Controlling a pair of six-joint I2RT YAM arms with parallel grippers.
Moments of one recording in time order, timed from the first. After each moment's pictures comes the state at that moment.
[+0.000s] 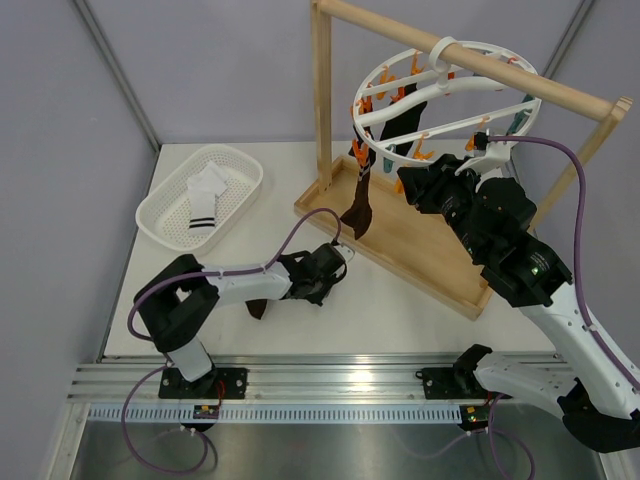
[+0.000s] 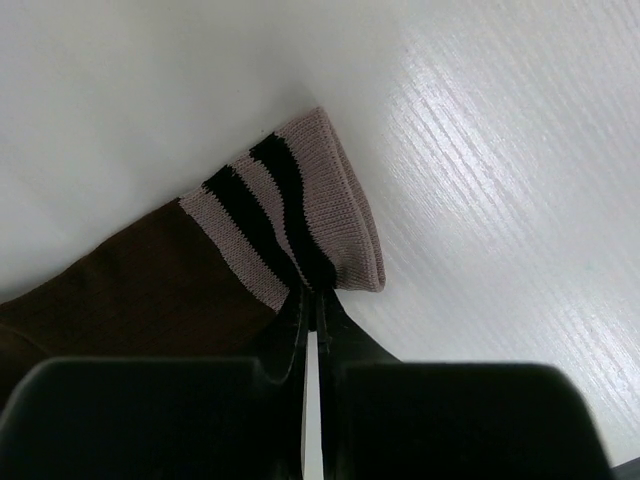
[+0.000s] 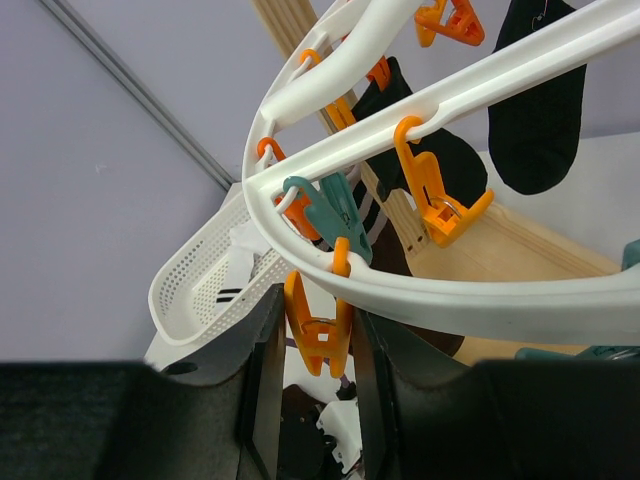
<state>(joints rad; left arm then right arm) -0.94 1.68 0.93 -0.35 -0.17 -0.20 0.68 0.97 1.34 -0.39 0.33 0.48</state>
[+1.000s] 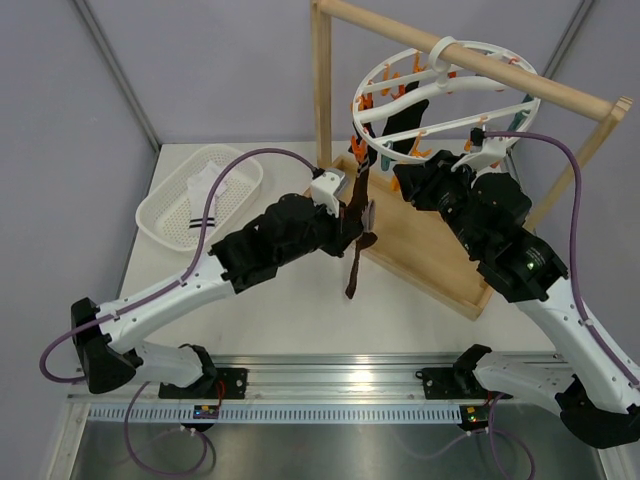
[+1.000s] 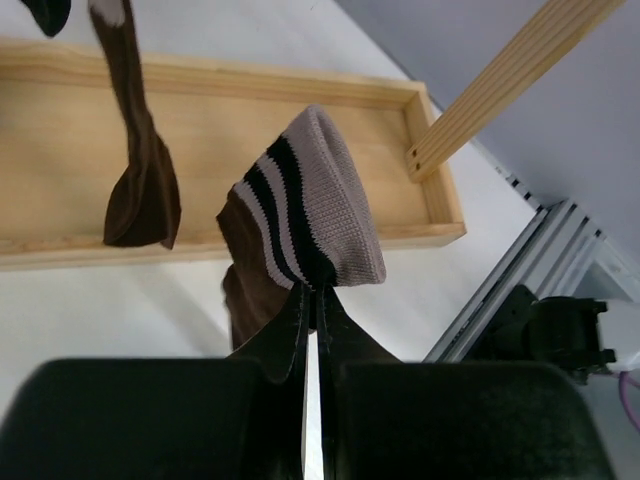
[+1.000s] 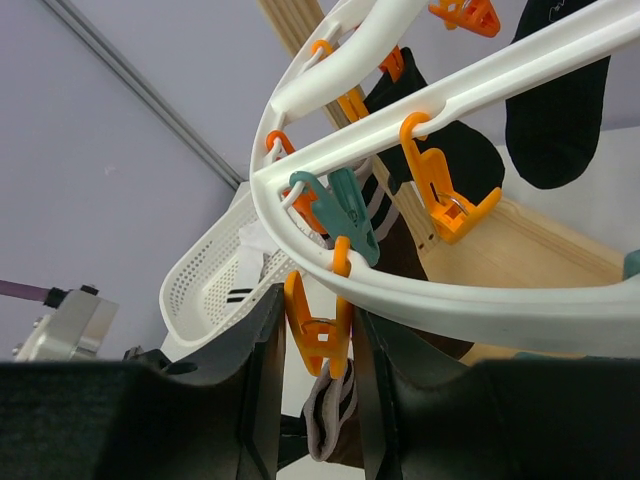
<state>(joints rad) -0.99 1.28 1.24 -0.29 -0.08 -0.38 0.68 1.00 1.36 -0.39 0.32 0.51</state>
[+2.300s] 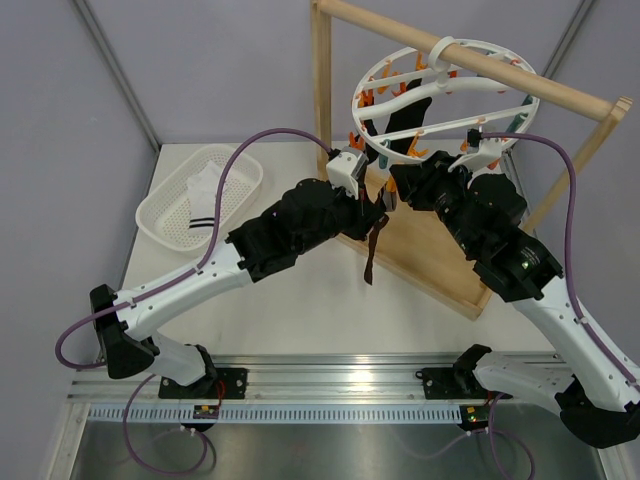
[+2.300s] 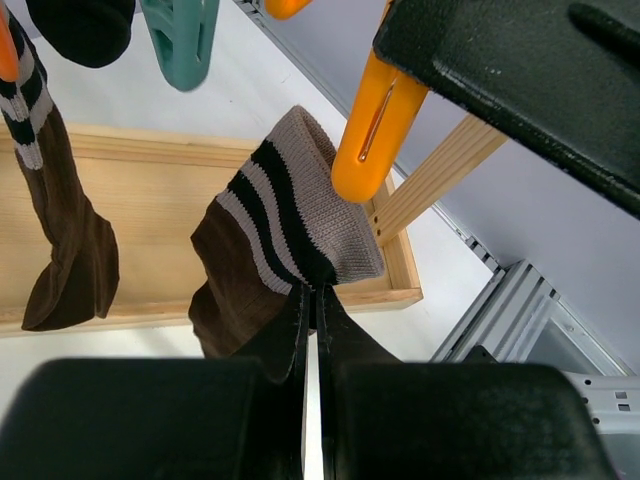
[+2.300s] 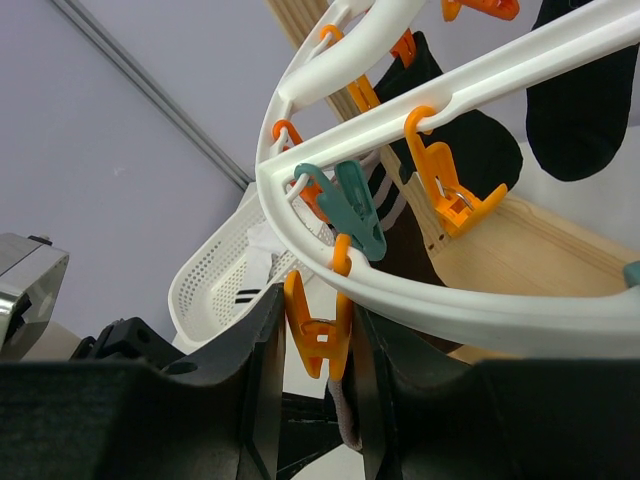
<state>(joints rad) -1.04 1.42 1.46 -0.25 -0.15 -0.42 0.68 1.00 1.34 -0.35 0.31 0.53</state>
